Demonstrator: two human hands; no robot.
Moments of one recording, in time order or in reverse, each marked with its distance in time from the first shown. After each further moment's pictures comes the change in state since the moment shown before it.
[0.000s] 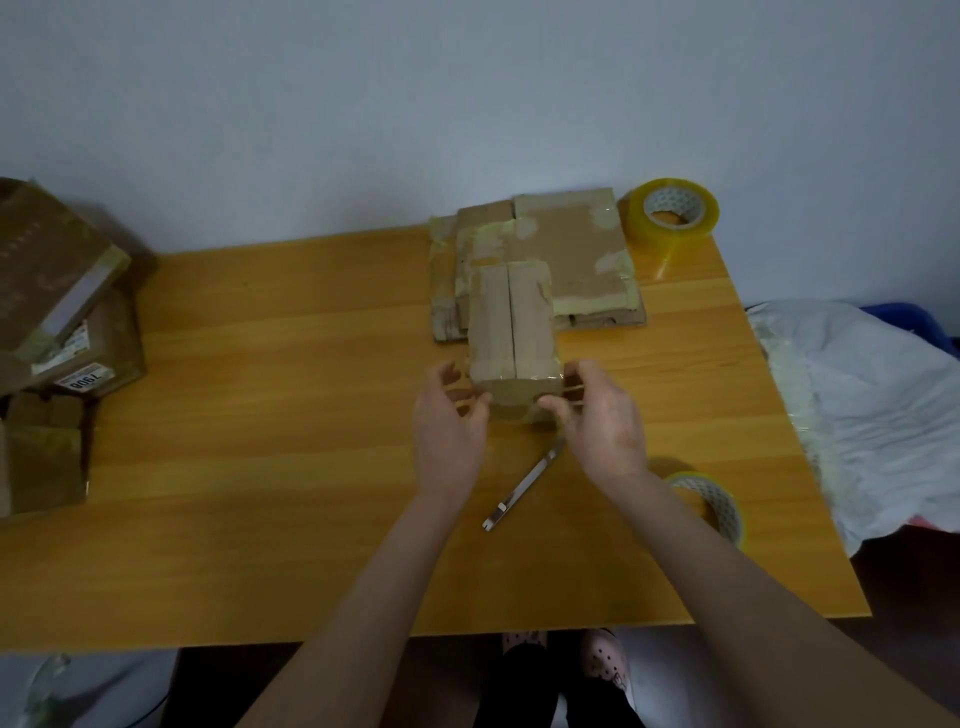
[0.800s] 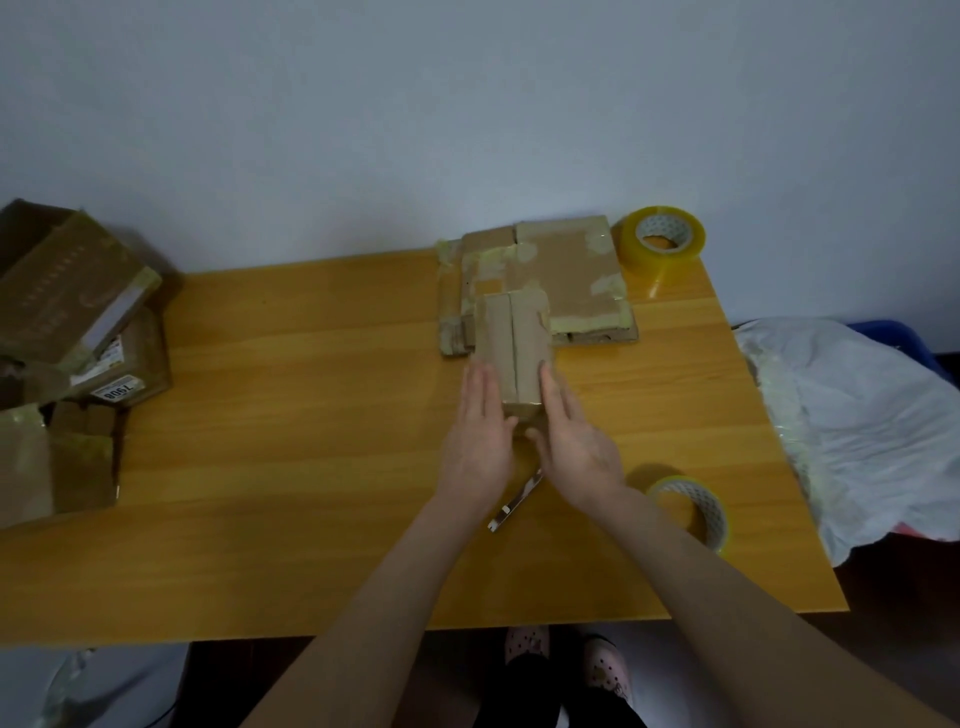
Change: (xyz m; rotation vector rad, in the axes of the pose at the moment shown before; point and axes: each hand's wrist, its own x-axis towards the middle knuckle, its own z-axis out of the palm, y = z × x) left_hand -0.015 0.004 -0.003 0.505 -0.291 0.322; right_hand -0.022 -0.013 -0.001 -0.265 -0.277 -0.101
